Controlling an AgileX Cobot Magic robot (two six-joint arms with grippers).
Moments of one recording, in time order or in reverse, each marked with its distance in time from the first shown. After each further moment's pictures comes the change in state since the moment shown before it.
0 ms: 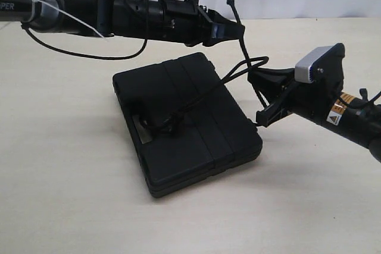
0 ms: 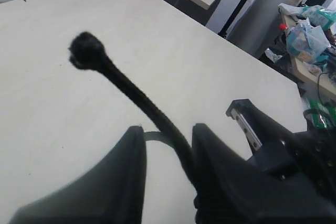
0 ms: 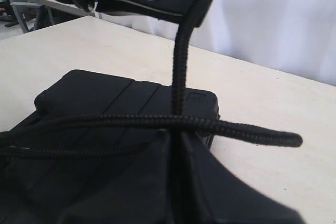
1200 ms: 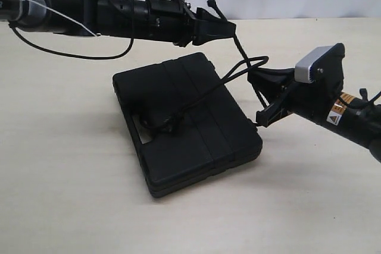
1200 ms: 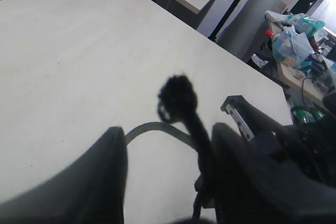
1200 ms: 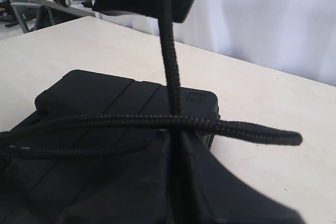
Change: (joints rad) left arm 0.061 -0.002 0.025 0.000 0.090 -0.002; right arm 0.000 0.000 0.000 0.000 0.000 0.000
